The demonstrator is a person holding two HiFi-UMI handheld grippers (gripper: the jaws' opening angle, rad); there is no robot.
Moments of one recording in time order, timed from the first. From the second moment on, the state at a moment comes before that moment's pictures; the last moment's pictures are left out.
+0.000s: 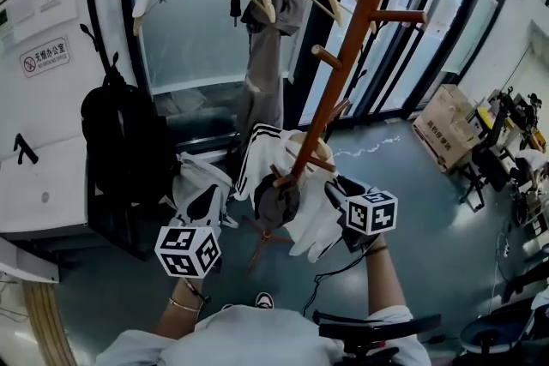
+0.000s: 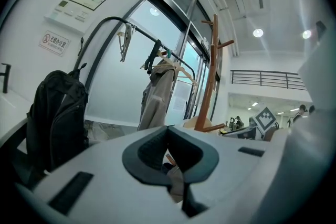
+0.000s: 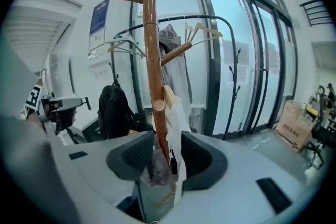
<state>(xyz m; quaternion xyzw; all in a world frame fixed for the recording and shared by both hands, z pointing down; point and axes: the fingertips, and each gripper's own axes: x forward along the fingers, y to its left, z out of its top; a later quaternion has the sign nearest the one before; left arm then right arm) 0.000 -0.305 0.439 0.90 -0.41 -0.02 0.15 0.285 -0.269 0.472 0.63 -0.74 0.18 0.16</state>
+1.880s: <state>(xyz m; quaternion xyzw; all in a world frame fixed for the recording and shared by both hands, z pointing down) 0.066 -0.216 0.453 0.94 -0.30 0.03 0.15 0.244 -0.122 0.495 0.80 -0.57 0.19 0.00</state>
